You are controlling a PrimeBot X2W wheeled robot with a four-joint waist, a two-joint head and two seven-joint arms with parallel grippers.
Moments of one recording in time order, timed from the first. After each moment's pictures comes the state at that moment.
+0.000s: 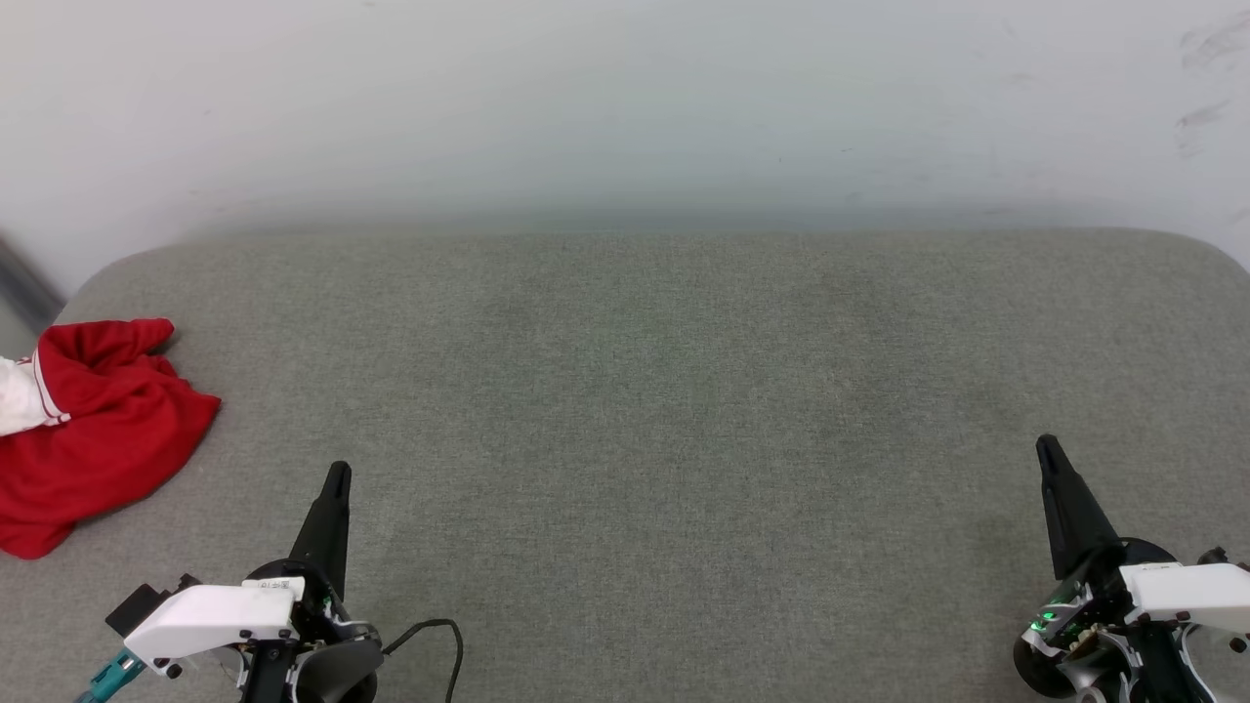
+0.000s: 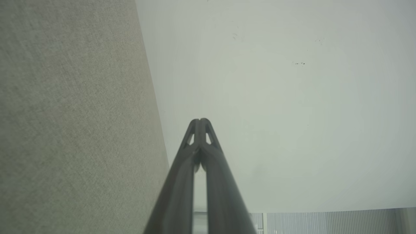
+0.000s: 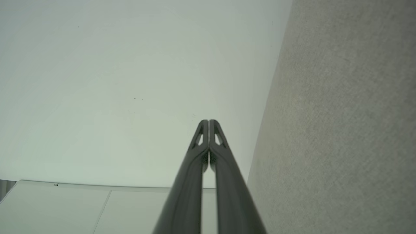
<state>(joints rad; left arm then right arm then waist) -0.11 0.05 0.11 0.25 -1.61 -0.13 0.11 -0.10 -0.05 -0.11 0.25 1.61 0.13 0.12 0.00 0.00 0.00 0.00</state>
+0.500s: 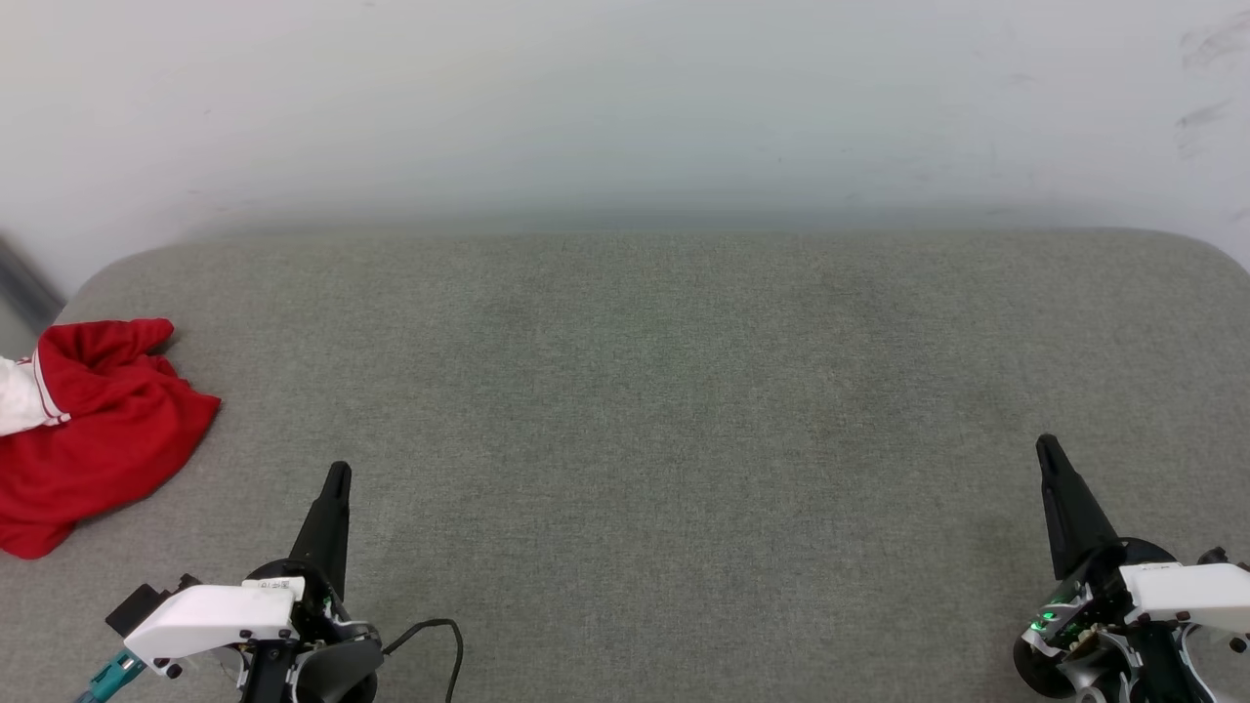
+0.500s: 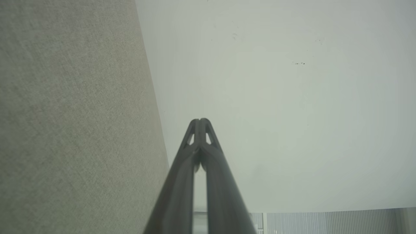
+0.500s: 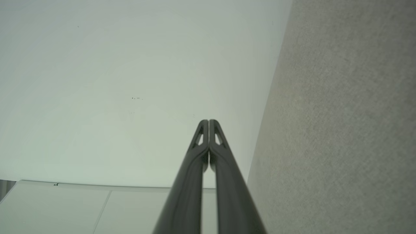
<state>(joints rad) -0.11 0.05 0.11 0.25 -1.61 -0.13 0.11 -0.10 -0.05 -0.11 0.25 1.61 0.13 0.12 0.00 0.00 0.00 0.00</state>
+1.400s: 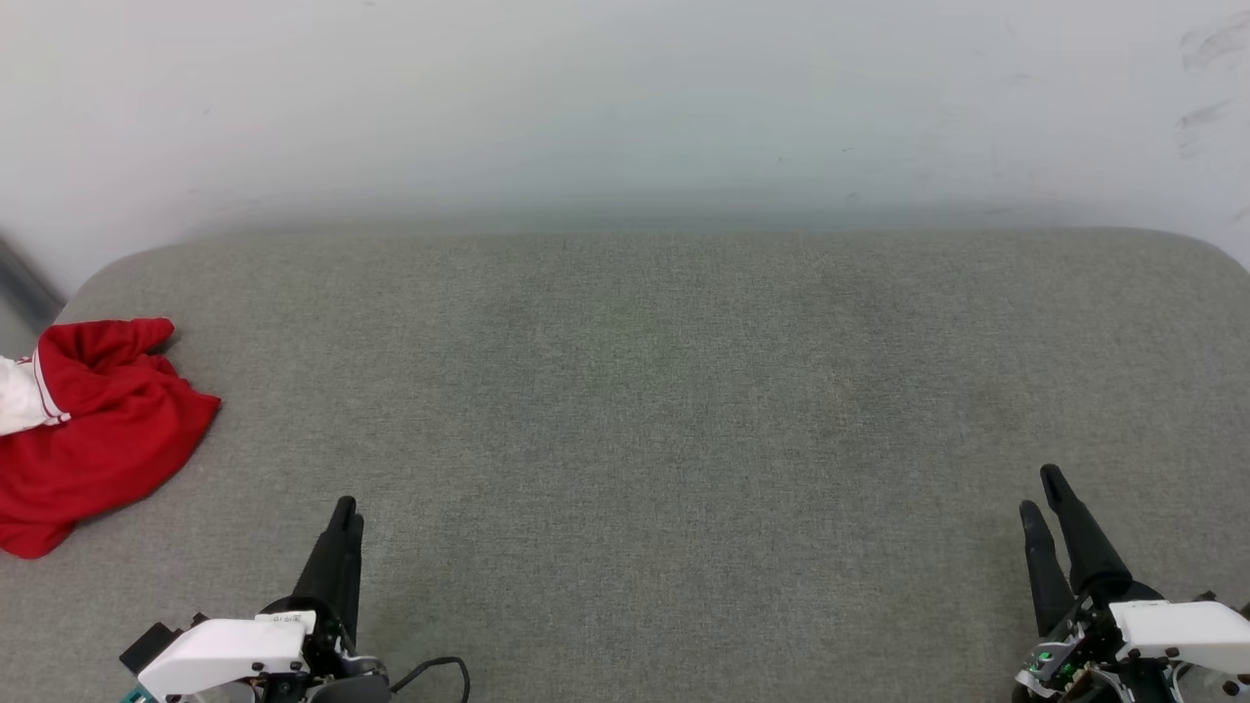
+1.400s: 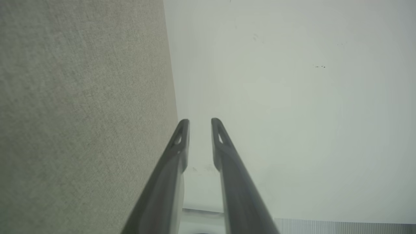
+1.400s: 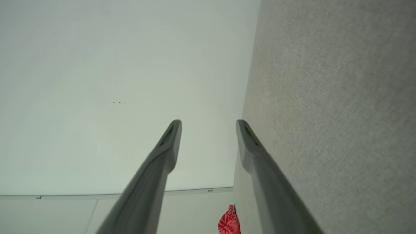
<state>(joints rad) -0.07 0.05 0.11 0.28 -1.61 -0.13 0.11 -0.07 -0.05 -0.11 0.28 1.61 0.13 0.11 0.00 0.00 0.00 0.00</state>
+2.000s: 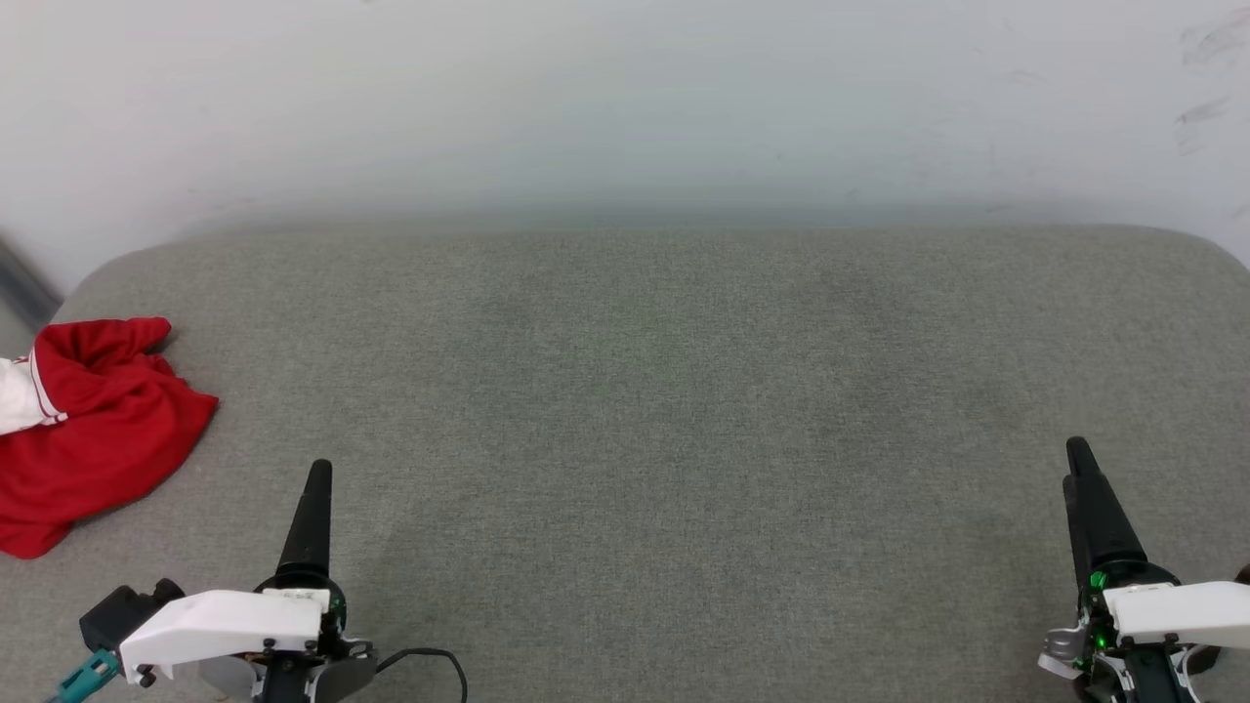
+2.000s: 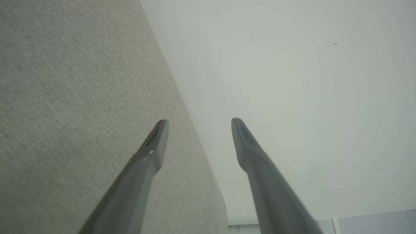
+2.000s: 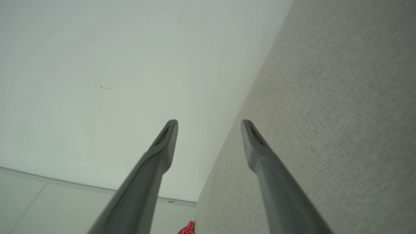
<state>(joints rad) -0.06 0.05 0.12 0.19 -1.34 -0.07 0.03 -0.06 -0.05 -0.13 0.21 1.34 0.13 0.03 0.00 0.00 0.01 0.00</state>
